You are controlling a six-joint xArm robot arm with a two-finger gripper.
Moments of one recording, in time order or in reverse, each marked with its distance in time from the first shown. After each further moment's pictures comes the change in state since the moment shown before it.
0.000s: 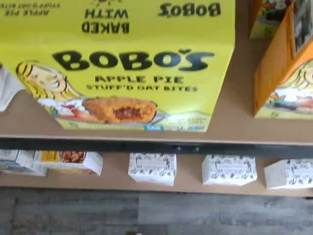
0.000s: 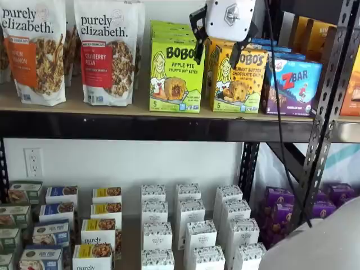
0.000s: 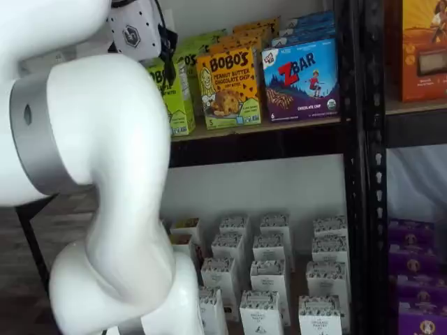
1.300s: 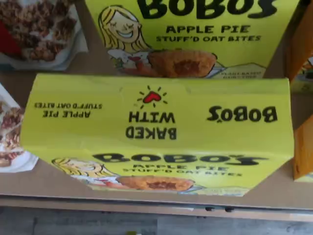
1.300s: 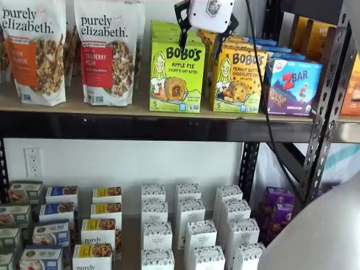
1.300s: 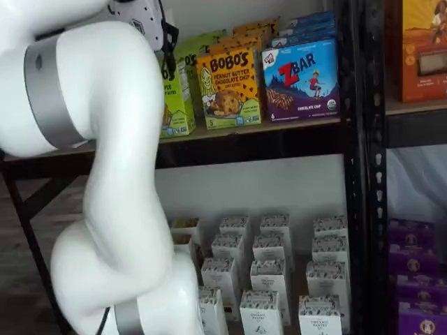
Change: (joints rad) arm -0.030 0.193 -0.139 0.046 -0.080 -0.031
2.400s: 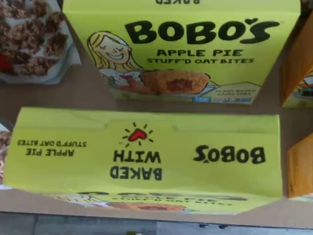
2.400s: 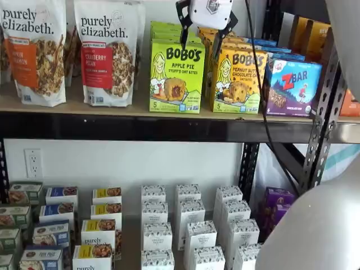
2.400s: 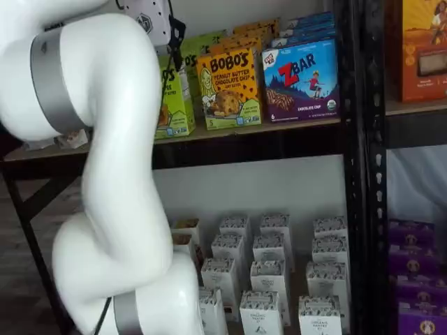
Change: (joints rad) arm -0.056 0.081 -0.087 0.035 0.031 -0.055
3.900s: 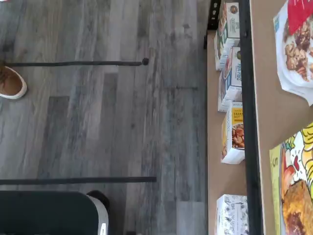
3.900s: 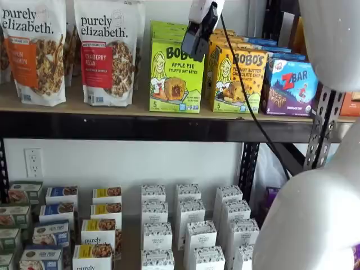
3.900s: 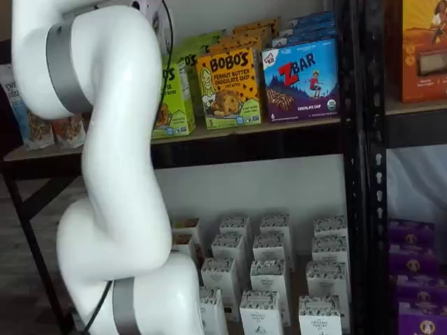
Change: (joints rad) arm -0.122 0.151 -0.179 0.359 0.330 -1.614
